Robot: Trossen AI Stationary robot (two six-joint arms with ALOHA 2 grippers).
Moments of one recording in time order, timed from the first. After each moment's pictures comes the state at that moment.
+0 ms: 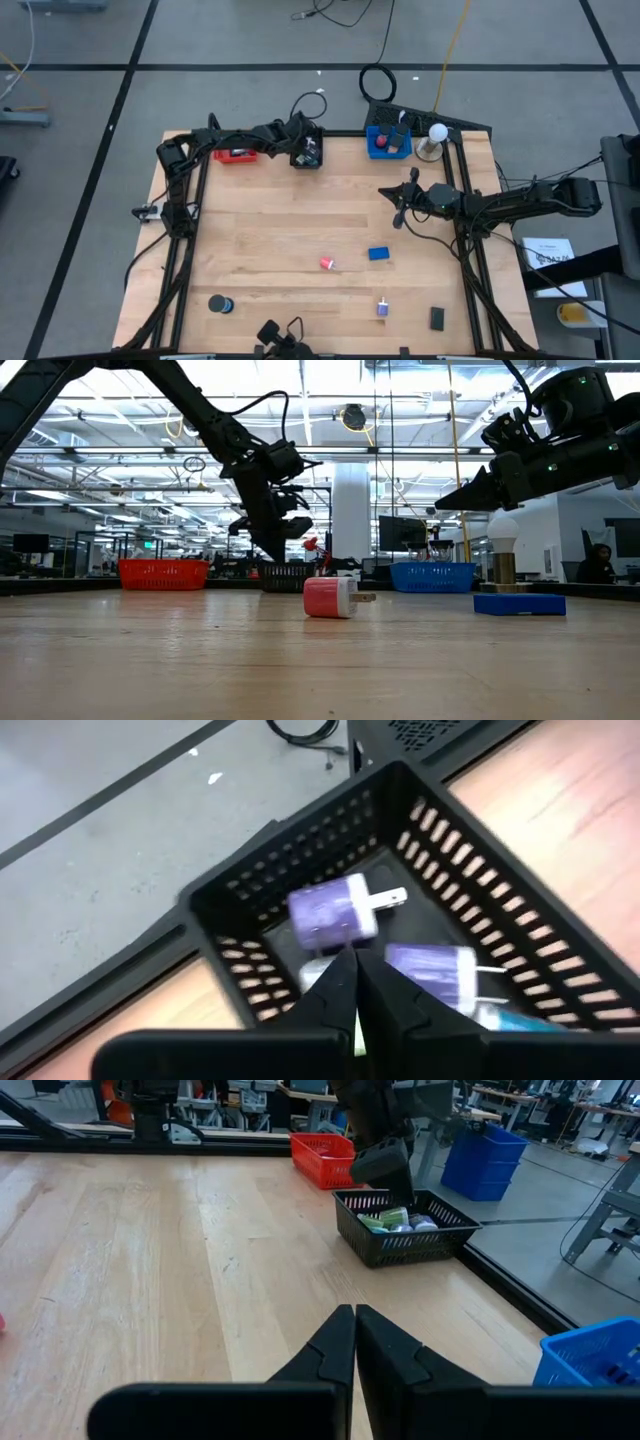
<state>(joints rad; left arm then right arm) 0.58 1.94 1.28 -0.27 -0.28 -0.24 -0.12 0.97 0.12 0.66 0.26 -0.06</state>
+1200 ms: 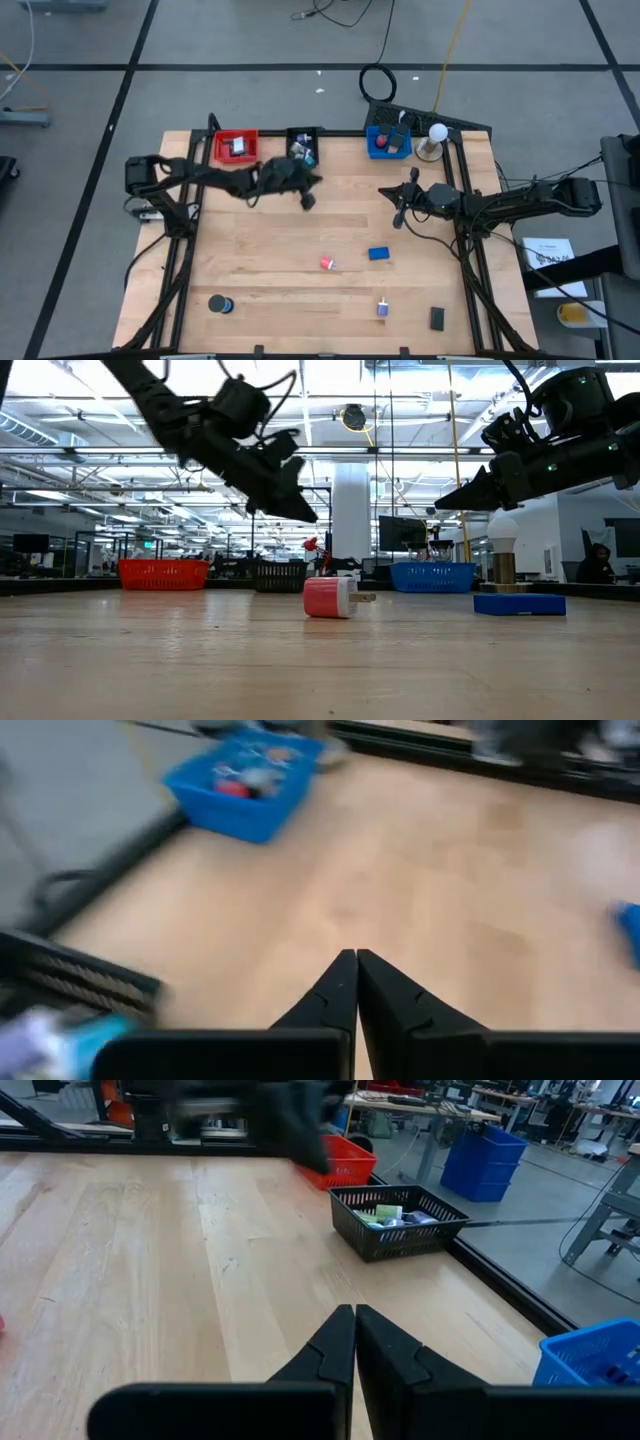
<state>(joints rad) 0.26 1.64 0.78 0.44 -0.08 -0.05 -0.12 0.97 0.12 0.66 0.26 -0.07</state>
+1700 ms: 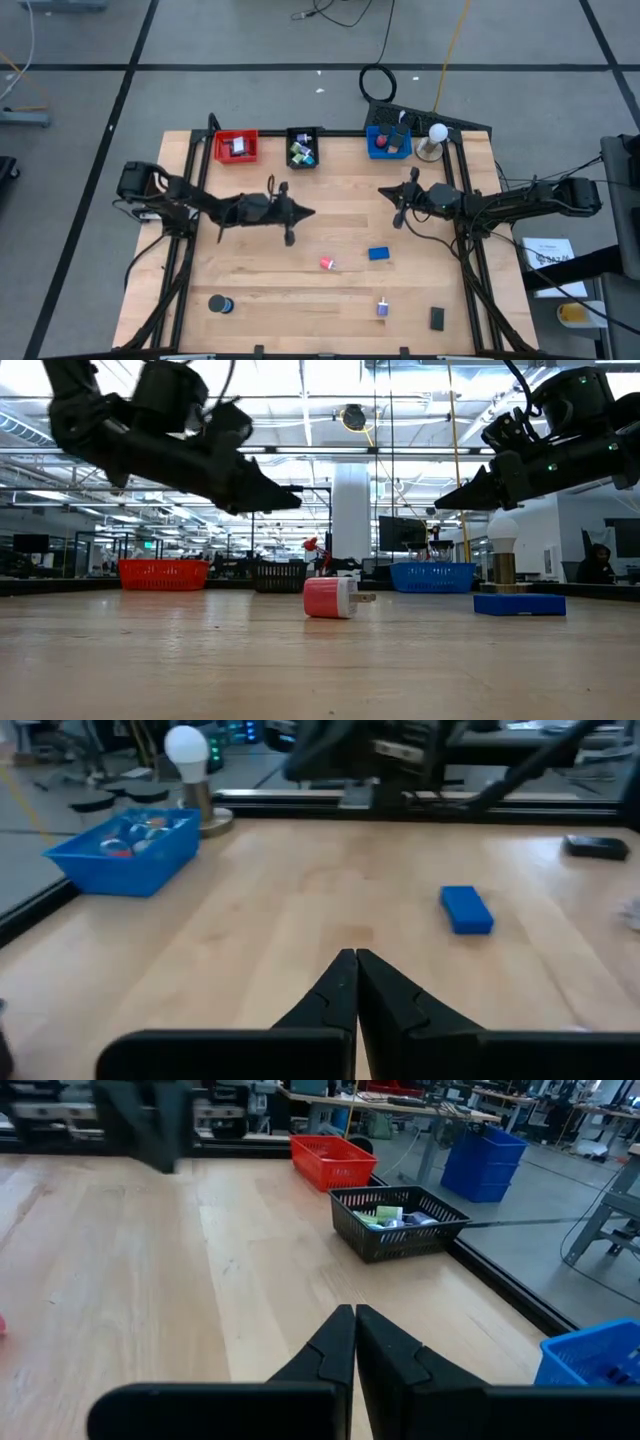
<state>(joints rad) -0.01 1.62 0.46 0.95 -0.14 0.00 -0.12 0.97 0.12 0.68 0.26 -0.06</state>
